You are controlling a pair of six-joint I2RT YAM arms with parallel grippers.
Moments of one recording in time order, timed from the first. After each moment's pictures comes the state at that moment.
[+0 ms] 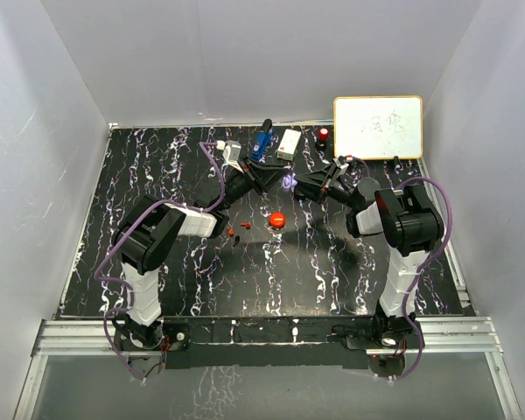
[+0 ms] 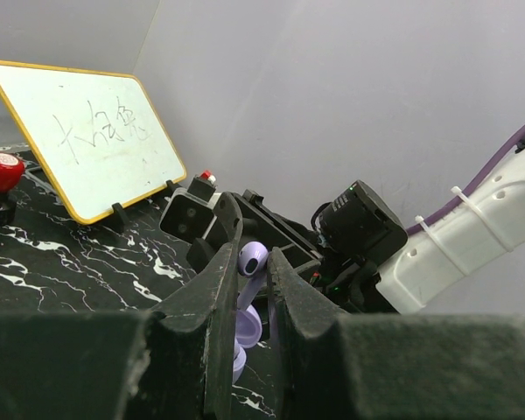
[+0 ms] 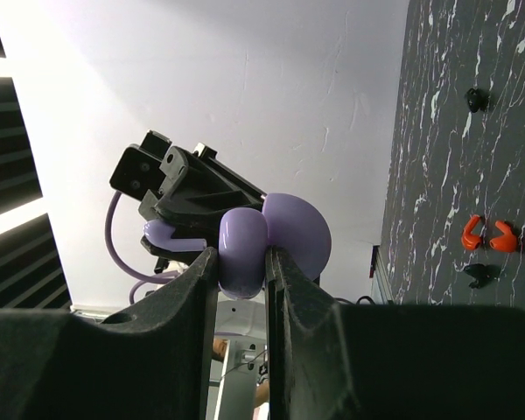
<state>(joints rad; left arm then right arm) -0.58 1.94 0.91 1.45 0.45 -0.72 0.13 2.00 0.73 1.52 -0.90 1.84</state>
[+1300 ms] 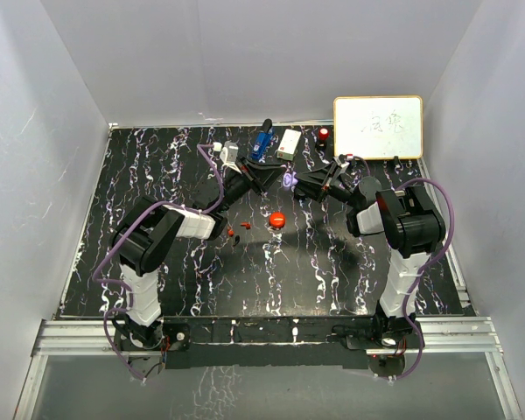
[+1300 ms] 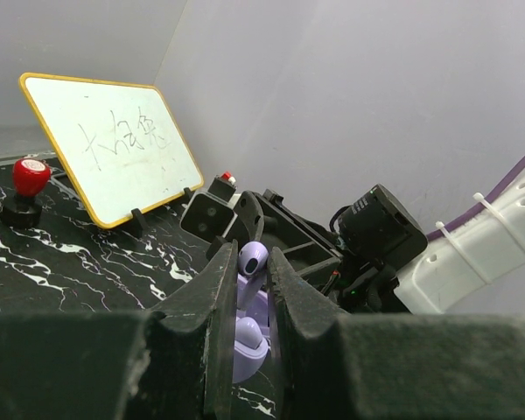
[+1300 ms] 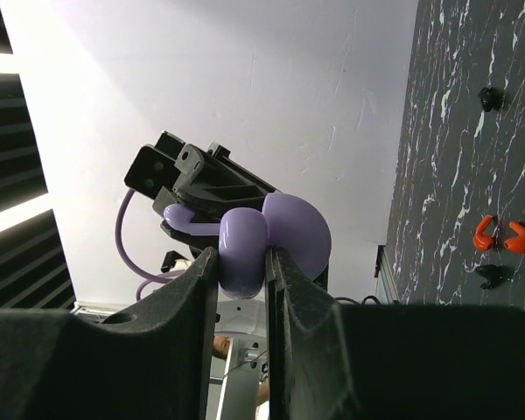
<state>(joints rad) -0.58 1.92 0.88 1.45 0.40 -0.69 0.13 1.97 0.73 1.52 -0.90 1.85</state>
